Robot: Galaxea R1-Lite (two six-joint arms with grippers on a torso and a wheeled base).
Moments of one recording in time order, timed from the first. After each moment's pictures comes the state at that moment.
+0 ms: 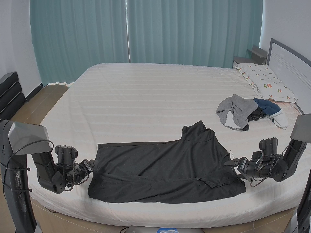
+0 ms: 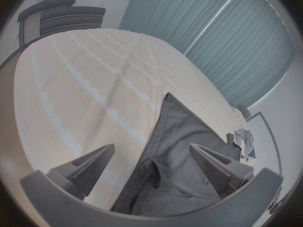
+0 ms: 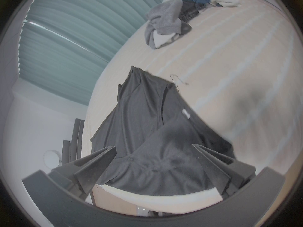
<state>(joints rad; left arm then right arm) -0.07 2.32 -0.53 -1.09 -0.02 -0.71 0.04 2.15 -0.49 -0.89 0.35 0.68</state>
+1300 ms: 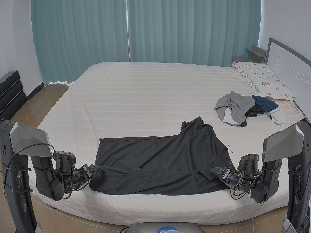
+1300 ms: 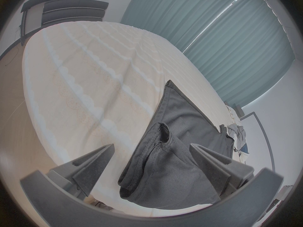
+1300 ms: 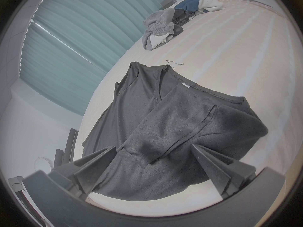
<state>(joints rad) -0.07 2.33 -0.40 -1.23 -0.07 -0.76 0.28 2.41 -0.39 -1.40 0.01 0.87</state>
